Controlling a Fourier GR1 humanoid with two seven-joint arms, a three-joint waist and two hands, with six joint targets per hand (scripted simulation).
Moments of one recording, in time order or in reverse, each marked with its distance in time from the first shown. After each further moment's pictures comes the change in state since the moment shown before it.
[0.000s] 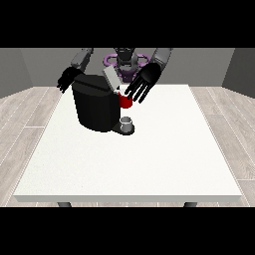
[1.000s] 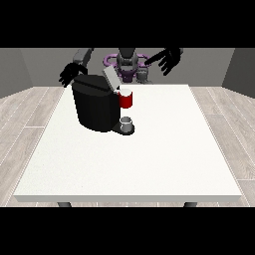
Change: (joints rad) left arm 0.213 -0.198 0.202 -0.064 0.268 -0.036 -0.027; right arm 0.162 -0.022 -0.086 0.115 -0.046 0.004 -0.055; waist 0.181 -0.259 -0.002
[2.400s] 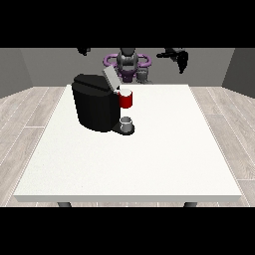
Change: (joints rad) left arm 0.488 -0.214 0.078 -0.235 0.326 -0.080 0.007; right arm -0.056 -0.106 0.119 -0.230 0.027 0.172 0.164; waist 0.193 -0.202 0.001
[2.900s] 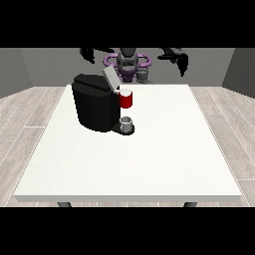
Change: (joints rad) left arm 0.112 -0.019 -0.053 -0.216 0.078 0.005 0.062; right arm -0.107 0.008 -0.005 0.067 0.009 0.038 -0.021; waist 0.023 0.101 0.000
